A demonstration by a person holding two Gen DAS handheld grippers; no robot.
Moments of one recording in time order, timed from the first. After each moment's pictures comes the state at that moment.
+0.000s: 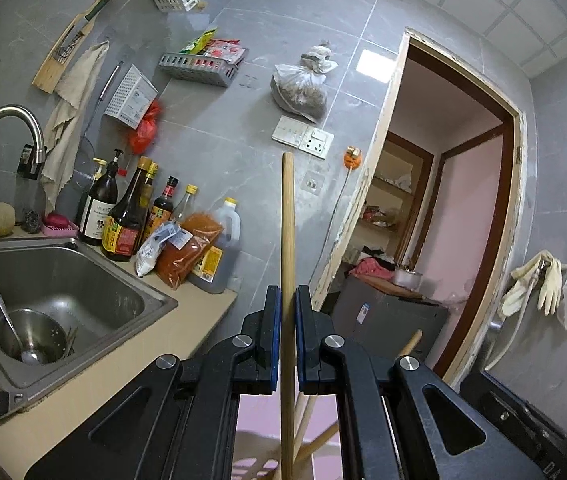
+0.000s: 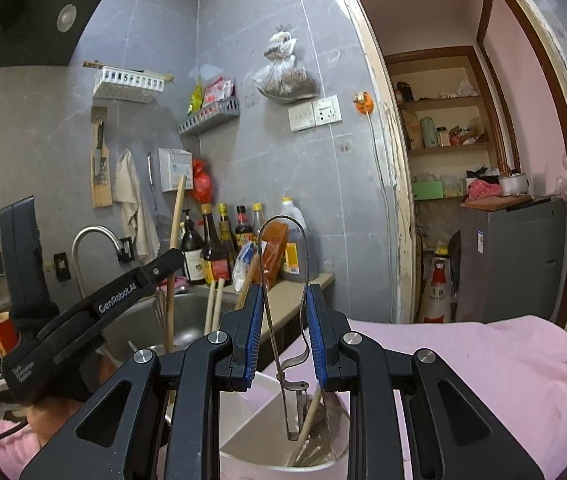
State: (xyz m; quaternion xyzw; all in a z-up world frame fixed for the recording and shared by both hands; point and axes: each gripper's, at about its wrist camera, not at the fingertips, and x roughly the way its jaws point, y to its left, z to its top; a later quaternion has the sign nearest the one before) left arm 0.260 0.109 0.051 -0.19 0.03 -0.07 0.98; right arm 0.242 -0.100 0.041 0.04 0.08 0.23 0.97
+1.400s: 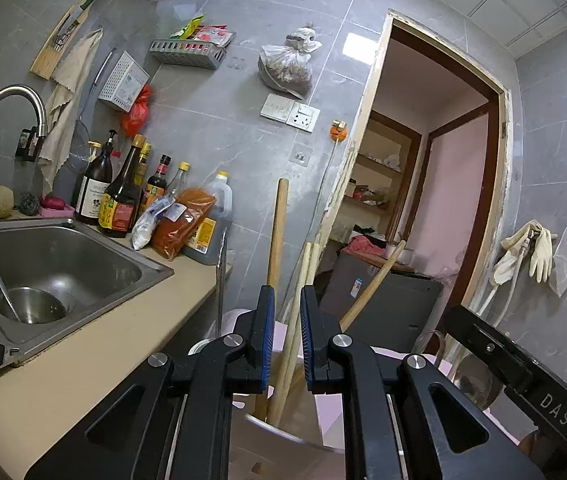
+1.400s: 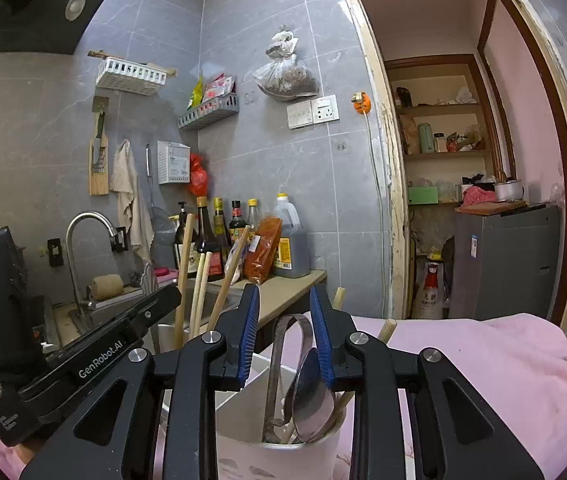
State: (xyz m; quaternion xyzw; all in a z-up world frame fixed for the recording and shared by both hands) left arm 0.237 0.092 0.012 -0.17 0.05 -0.10 0.98; right arm 0.235 -0.099 0.021 0.03 0.06 0.22 0.97
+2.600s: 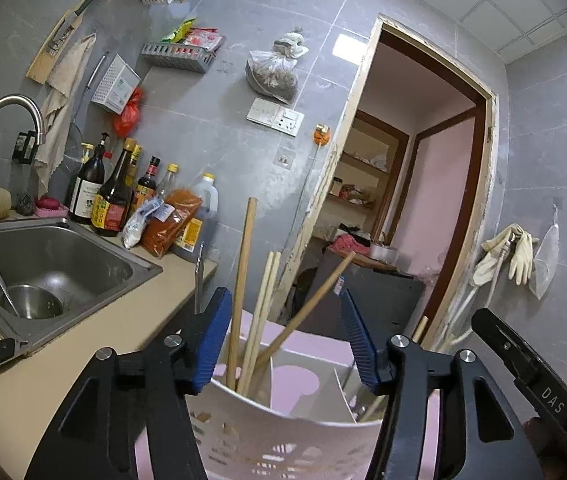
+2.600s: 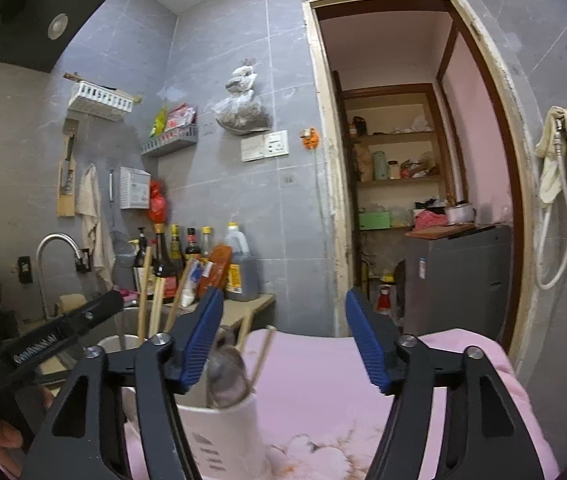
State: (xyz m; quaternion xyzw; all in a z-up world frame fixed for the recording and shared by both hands) left arm 0.200 0.085 0.033 -0.18 0.05 -0.12 0.98; right arm 0.191 -0.146 0.035 0.03 0.02 0.13 0.99
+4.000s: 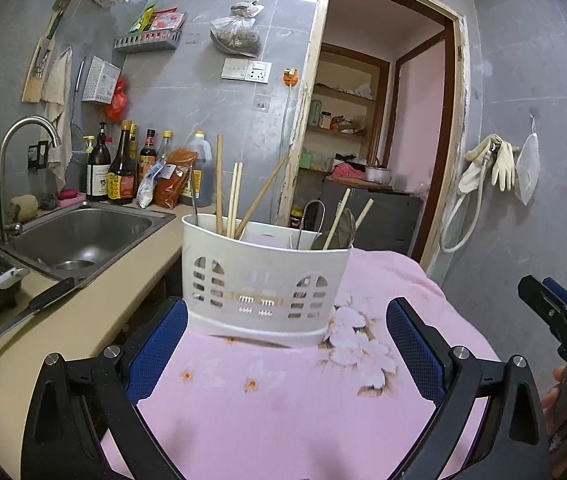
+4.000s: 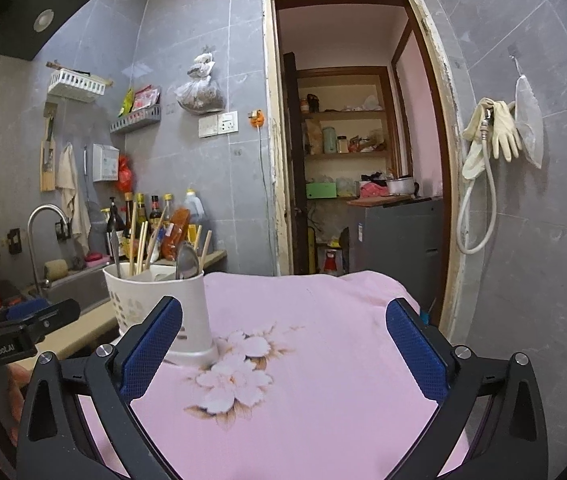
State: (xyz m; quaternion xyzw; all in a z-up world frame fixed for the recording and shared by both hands) left arm 0.078 0.033 0.009 -0.07 0.16 -0.12 0.98; right arm 0.056 -0.206 0.019 0.02 0.08 0.05 1.00
